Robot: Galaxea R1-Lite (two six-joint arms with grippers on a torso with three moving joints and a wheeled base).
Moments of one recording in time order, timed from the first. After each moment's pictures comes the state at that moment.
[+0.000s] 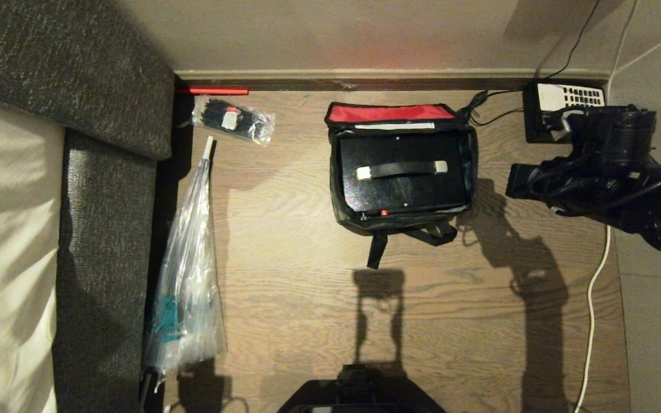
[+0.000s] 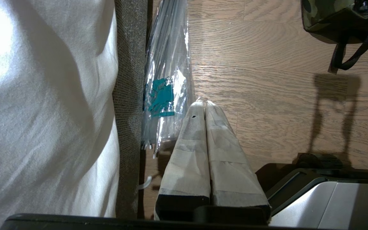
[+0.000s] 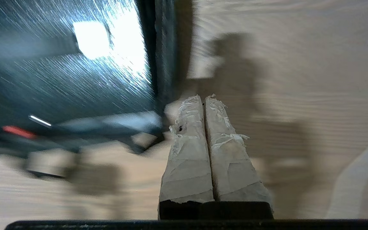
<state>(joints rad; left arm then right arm) 0.00 0.00 0.00 0.00 0.00 0.00 0.15 1.76 -1.07 -0.50 -0.12 0.13</state>
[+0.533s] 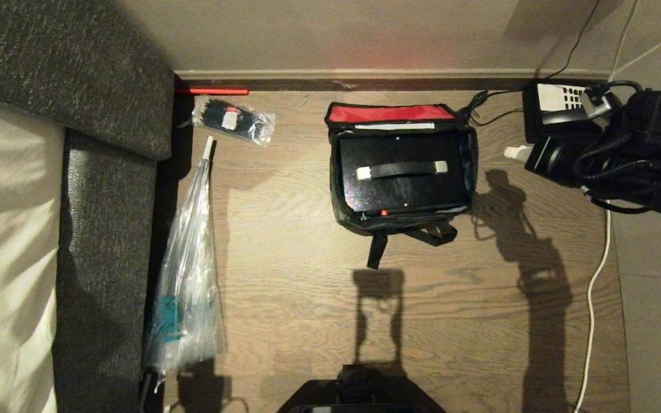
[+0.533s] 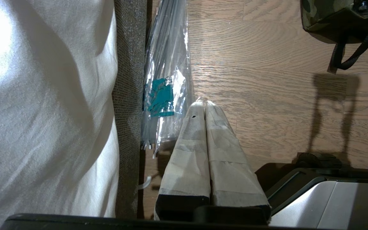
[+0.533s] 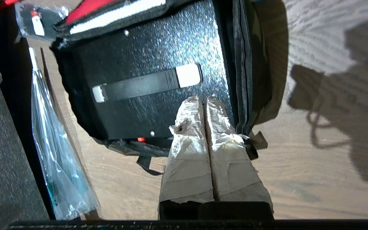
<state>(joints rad) 0.00 0.00 0.00 0.00 0.00 0.00 0.05 1.73 -1.10 -0.53 0.31 0.35</state>
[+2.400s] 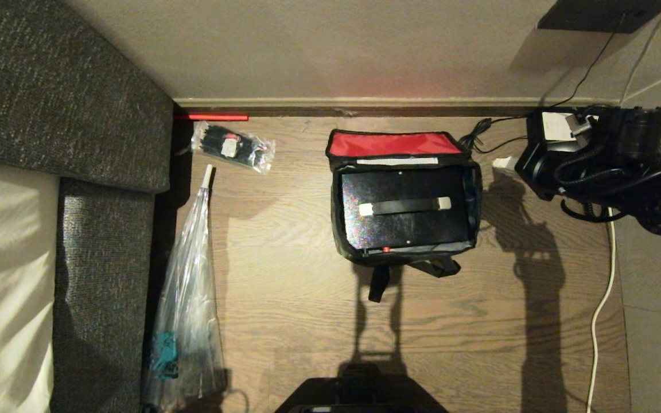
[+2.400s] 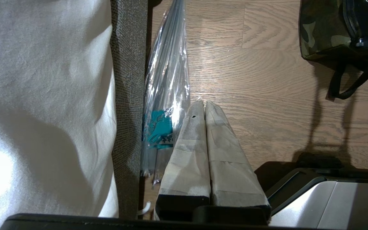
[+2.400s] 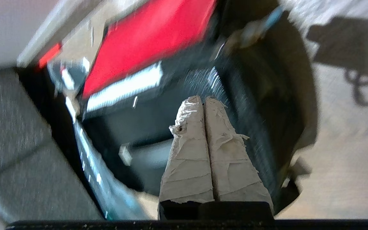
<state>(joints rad) 0.00 0.00 0.00 0.00 0.00 0.00 0.00 1.87 -1.18 -0.55 0.39 0.60</state>
